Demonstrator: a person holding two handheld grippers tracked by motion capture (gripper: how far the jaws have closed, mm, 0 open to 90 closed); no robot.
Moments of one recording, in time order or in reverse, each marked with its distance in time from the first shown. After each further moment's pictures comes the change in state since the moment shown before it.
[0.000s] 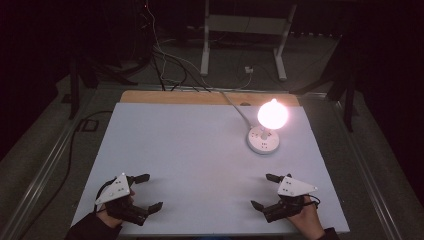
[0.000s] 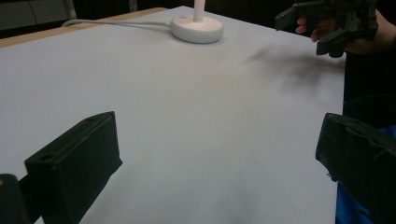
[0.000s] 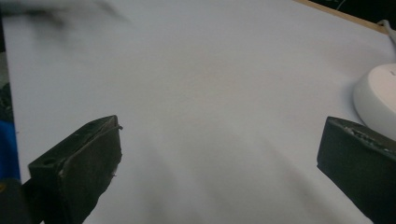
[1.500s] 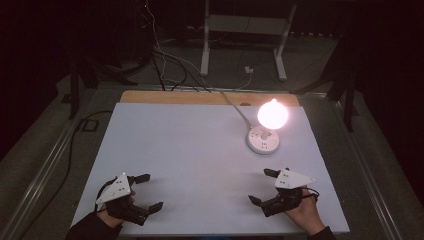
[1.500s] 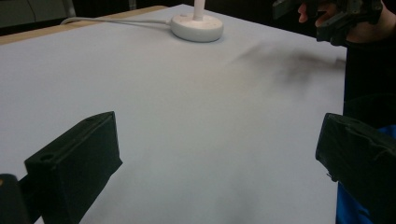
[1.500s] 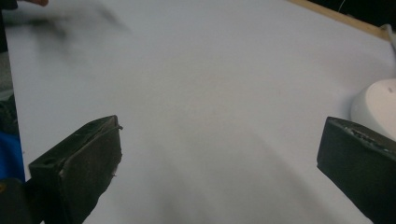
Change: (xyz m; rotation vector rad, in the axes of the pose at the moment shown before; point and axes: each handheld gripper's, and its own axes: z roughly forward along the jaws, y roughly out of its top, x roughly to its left) left arm 0.000 0.000 0.002 0.002 -0.004 -0.009; right arm -0.004 0.026 0.002 0.020 0.013 0.009
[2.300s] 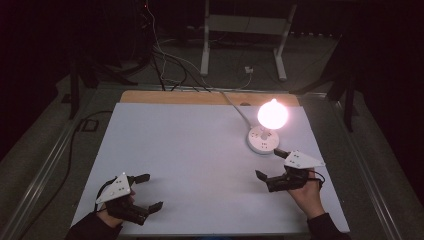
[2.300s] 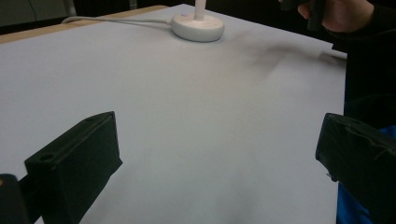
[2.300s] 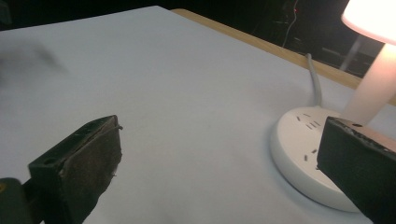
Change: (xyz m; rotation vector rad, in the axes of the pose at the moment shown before) left arm 0.000 0.000 0.000 0.004 0.004 -0.001; right arm -0.049 0.013 0.003 -0.093 -0.149 0.052
